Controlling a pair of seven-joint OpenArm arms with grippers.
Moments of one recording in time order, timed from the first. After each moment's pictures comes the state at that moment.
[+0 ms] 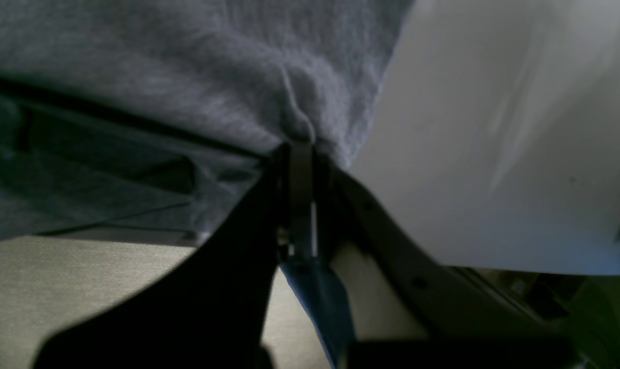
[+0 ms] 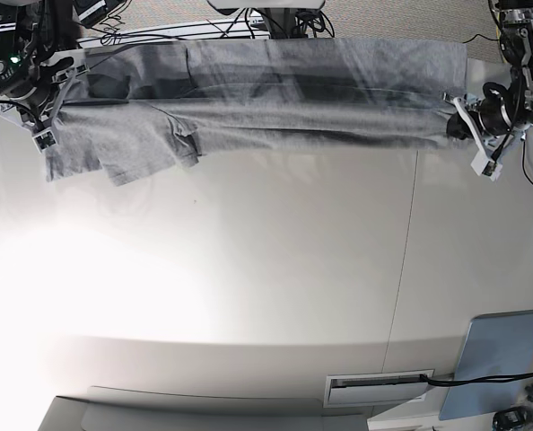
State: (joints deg) left arm 18.5 -27.1 -21.7 99.6 -39.8 -30.4 69.5; right arm -32.9 32.4 24.0 117.4 17.9 20.9 -68.1
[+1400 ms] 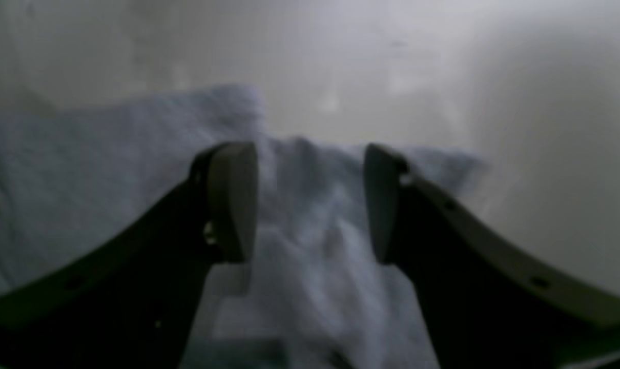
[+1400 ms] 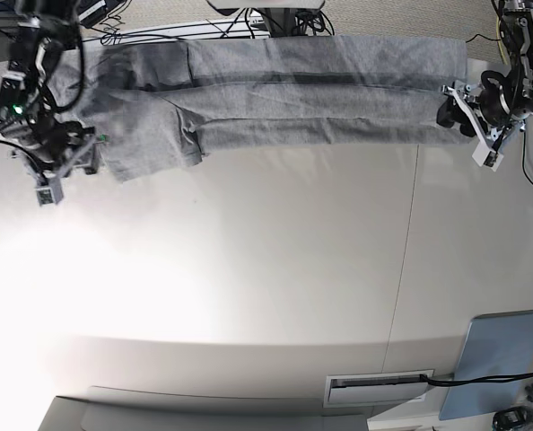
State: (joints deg) left arm 21.6 -27.4 -21.8 99.6 -41.0 -32.4 63.2; right arm -10.8 21.0 24.2 102.0 26.2 22.0 -62.9
